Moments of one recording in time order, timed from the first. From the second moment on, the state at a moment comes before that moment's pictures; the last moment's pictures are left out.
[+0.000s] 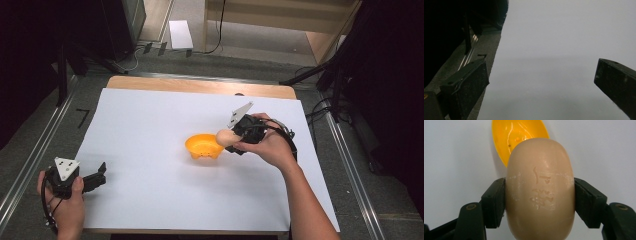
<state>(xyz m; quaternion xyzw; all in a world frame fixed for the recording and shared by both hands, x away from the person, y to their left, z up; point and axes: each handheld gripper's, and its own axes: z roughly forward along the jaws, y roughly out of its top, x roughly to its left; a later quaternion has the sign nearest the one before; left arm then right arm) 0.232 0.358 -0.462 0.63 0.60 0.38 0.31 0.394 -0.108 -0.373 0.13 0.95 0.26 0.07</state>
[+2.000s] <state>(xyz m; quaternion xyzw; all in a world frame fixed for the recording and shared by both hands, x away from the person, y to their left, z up) 0.232 0.359 -0.462 0.63 0.60 0.38 0.32 0.414 -0.037 -0.400 0.03 0.97 0.23 0.04</state>
